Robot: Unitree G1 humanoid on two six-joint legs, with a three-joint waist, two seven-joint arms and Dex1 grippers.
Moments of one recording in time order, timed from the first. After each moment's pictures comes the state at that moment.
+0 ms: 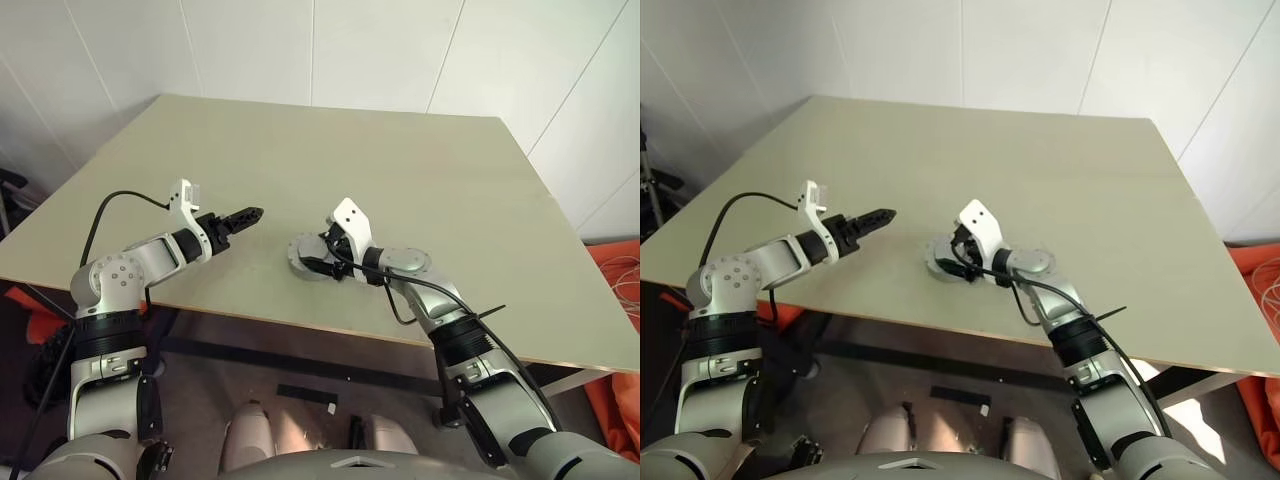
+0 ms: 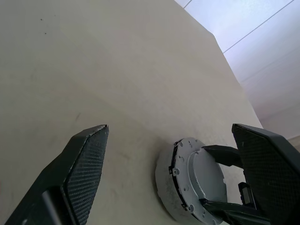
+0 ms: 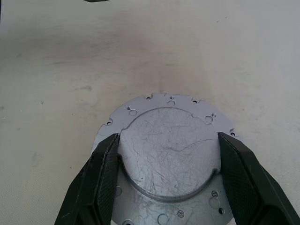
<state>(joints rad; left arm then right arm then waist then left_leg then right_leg) -0.52 0.38 0.35 0.11 -0.87 1.10 -0.32 -0.53 -0.24 0.28 0.24 0.10 0.40 0.71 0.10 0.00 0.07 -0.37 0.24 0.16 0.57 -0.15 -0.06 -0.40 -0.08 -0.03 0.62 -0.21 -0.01</state>
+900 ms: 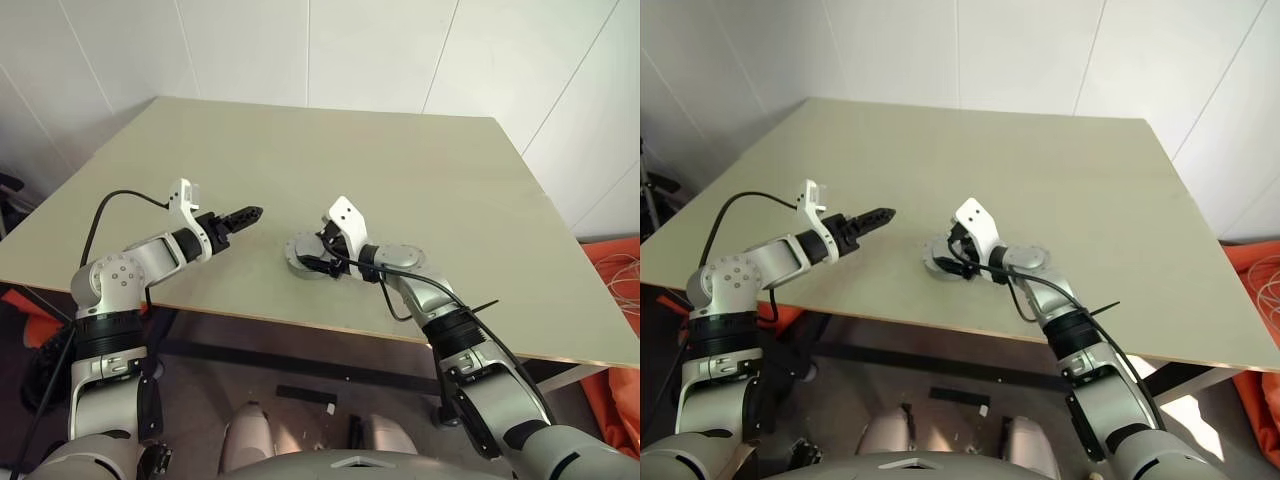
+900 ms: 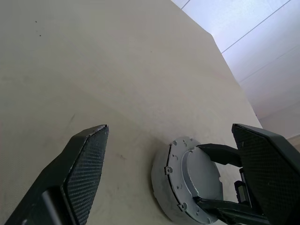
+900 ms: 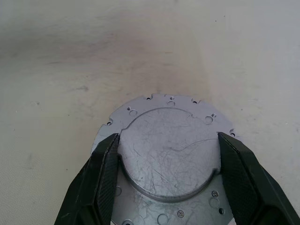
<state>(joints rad) -0.52 0.38 0.35 0.10 -0.87 1.10 -0.31 -0.57 -0.21 0.28 0.33 0.09 0.36 0.72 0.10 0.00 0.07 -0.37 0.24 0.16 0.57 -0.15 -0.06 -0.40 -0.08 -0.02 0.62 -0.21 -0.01</state>
